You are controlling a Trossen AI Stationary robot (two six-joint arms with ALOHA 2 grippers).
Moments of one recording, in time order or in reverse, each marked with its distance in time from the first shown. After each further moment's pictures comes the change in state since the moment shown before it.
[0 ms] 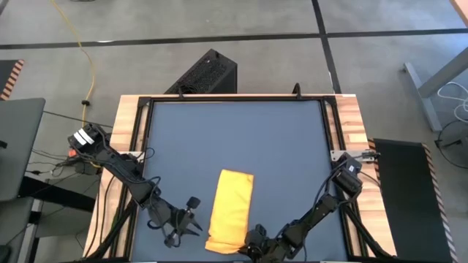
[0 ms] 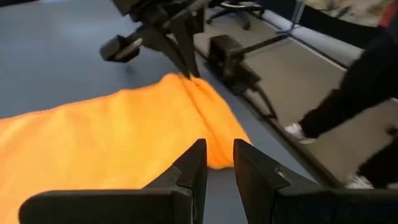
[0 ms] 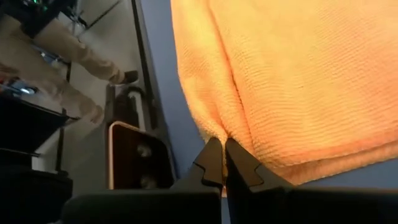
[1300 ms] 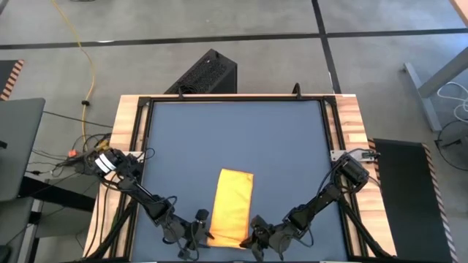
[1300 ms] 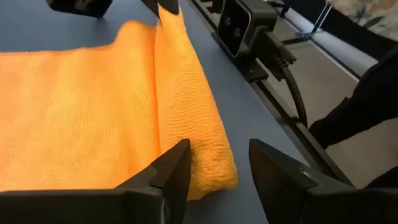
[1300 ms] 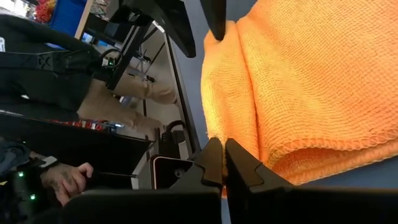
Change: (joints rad) left arm -0.038 0.388 0.152 0.181 -0.079 -0.165; right arm -0.040 -0.124 -0.317 0.453 -0.123 0.161
